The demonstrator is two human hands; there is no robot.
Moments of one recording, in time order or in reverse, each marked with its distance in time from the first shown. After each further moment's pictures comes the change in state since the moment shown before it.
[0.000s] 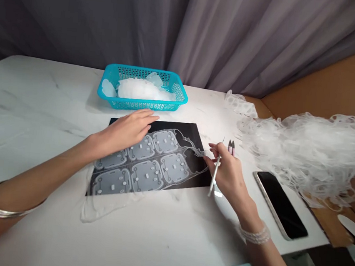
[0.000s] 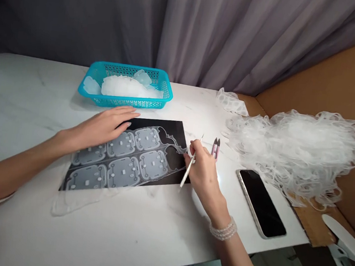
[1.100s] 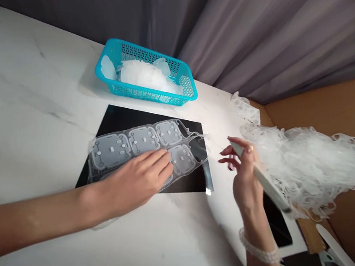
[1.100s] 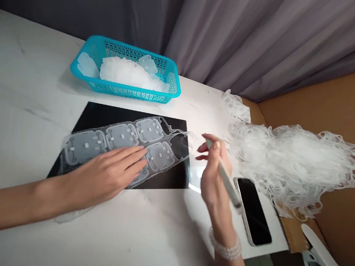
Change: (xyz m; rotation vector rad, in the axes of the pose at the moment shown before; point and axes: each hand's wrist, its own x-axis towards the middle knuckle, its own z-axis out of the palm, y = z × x) left_hand -0.064 0.075 0.041 -0.005 -0.077 0.194; right_hand 0.010 -0.030 -0.014 0.330 0.185 0.181
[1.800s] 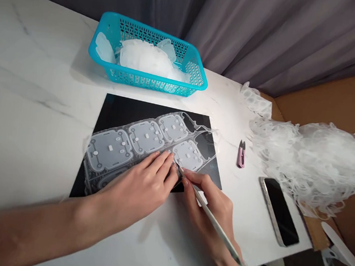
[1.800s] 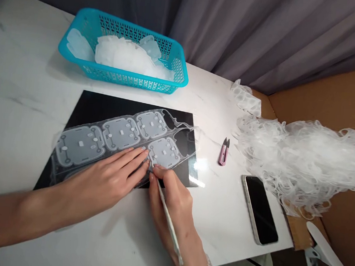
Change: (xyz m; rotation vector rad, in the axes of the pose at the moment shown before) left_hand -0.016 0.014 0.024 -0.136 0.026 -0.034; right_hand -0.080 -0.021 0.045 -0.230 -0.296 -0.236
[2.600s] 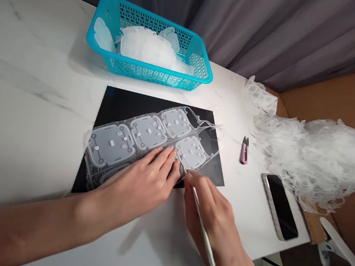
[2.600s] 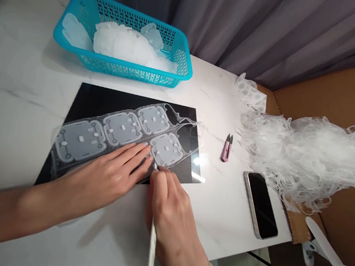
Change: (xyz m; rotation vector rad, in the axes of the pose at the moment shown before) left_hand 0.003 0.000 -0.009 0.590 0.023 0.179; right_hand -0.005 -0.012 -0.003 -0.269 -0.161 -0.183
